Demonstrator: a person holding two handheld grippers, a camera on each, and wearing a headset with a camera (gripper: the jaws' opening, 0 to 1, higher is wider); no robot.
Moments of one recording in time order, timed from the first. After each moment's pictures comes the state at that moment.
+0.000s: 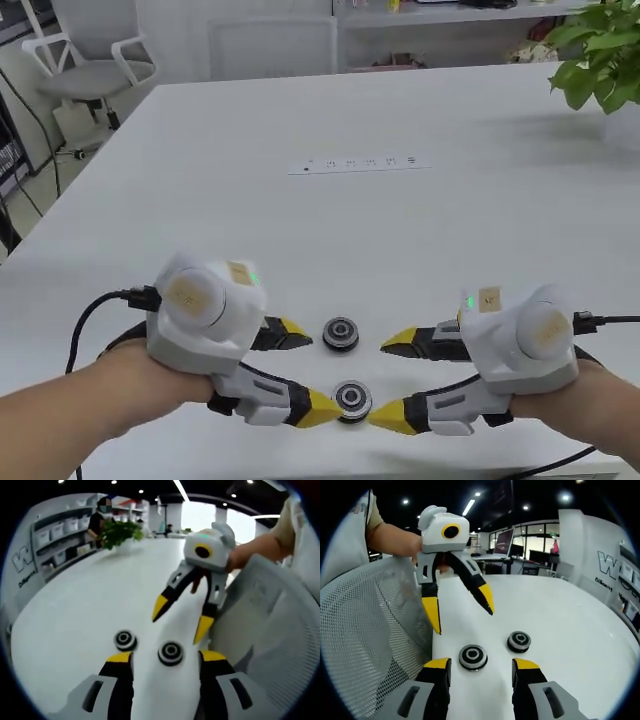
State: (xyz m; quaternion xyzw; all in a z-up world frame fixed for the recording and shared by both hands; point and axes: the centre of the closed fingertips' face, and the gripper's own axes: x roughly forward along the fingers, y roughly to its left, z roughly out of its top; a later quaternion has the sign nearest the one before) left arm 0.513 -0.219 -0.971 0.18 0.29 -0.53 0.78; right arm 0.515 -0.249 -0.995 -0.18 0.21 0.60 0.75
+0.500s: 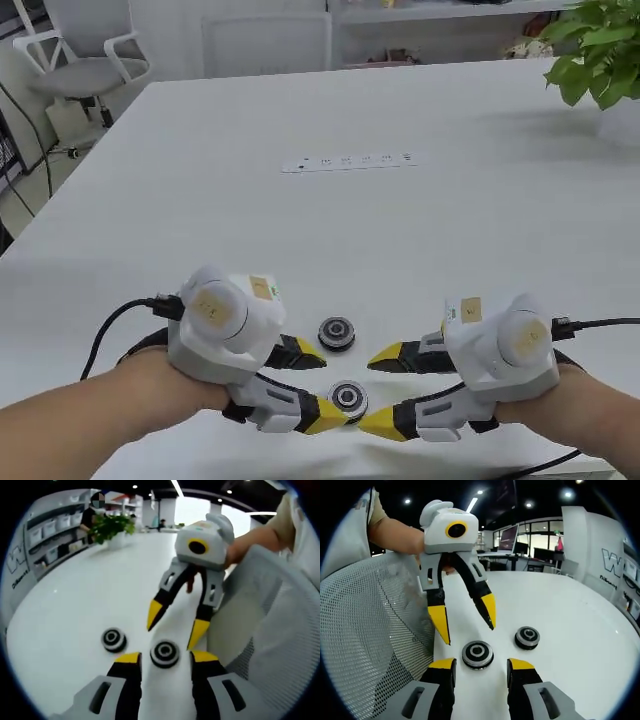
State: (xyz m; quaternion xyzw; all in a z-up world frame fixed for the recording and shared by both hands) left arm 0.509 -0.231 -0.990 0.19 0.31 -0.55 0.76; right arm 0.510 -0.244 -1.008 -0.18 0.22 0.62 0.74
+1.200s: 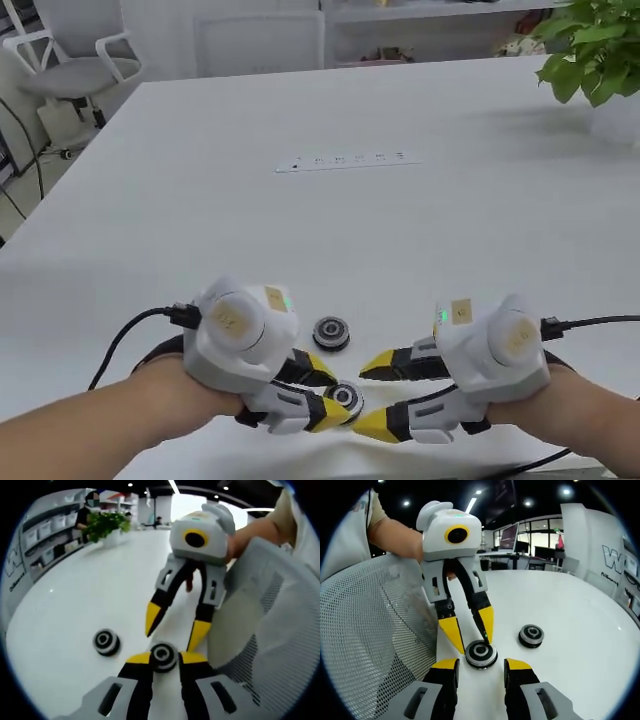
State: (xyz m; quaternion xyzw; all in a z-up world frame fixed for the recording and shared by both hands) left arm 0.507 -0.242 -1.003 0.20 0.31 -0.55 0.74; right arm 0.505 -0.243 -1.011 -0.17 0.23 0.62 0.73
